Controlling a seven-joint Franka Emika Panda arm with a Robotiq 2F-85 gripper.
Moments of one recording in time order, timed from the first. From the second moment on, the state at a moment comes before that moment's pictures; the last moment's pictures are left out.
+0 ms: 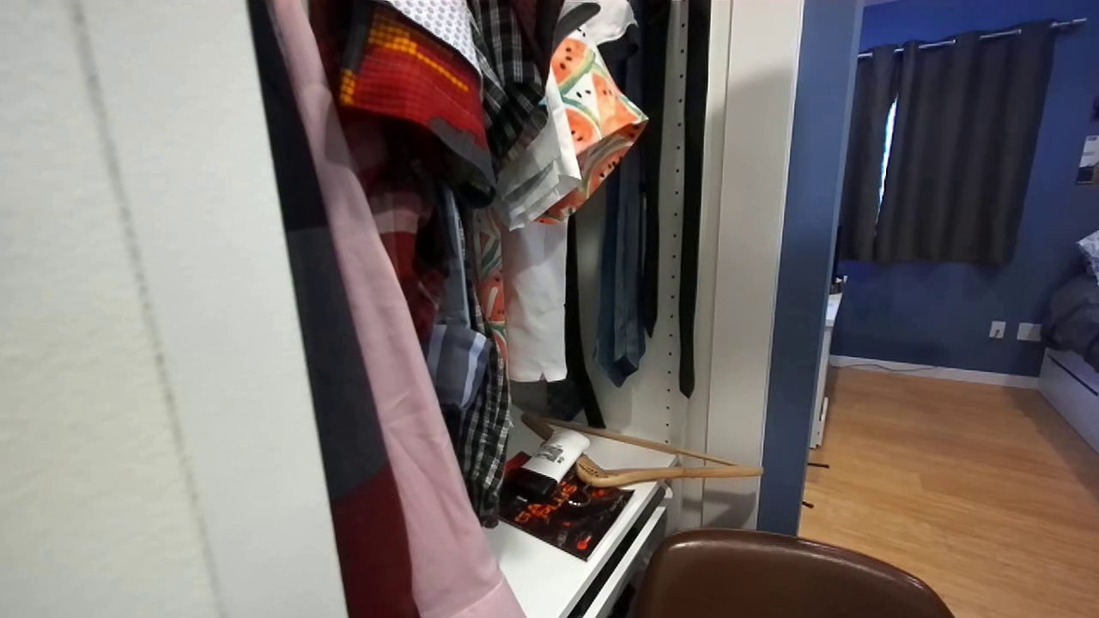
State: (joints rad) arm 0.29 0.03 0.12 -1.51 1.30 2.97 -1.41
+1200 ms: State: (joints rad) arm 0.28 -0.08 0.06 -1.58 1.83 2.90 -1.90
